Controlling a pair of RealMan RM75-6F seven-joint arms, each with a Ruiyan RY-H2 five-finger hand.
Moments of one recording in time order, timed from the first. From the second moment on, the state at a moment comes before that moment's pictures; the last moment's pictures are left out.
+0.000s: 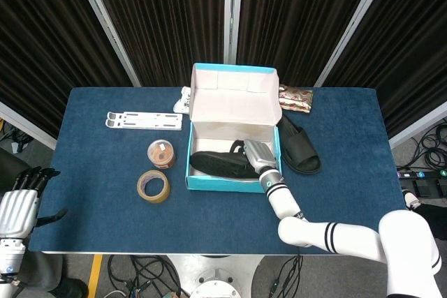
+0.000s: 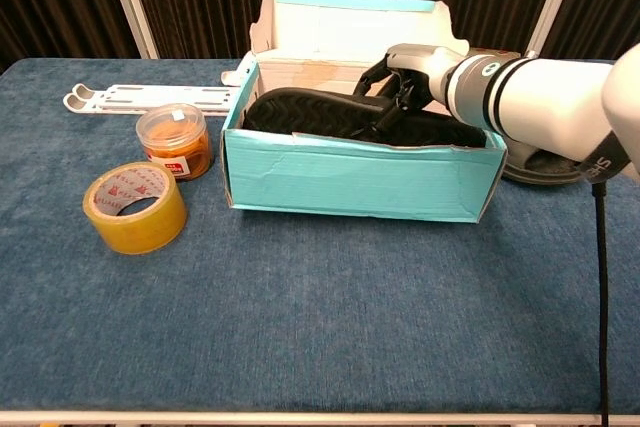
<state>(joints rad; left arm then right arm) -0.08 -1.18 -0.03 -1.56 1.50 1.48 -0.05 1.02 -1.68 0.28 -1.45 -0.46 0.90 -0.28</state>
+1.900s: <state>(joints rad) -0.10 -1.18 -0.04 -1.55 1.50 1.47 -0.06 0.98 -1.80 0.40 -1.28 -0.74 1.09 -0.37</state>
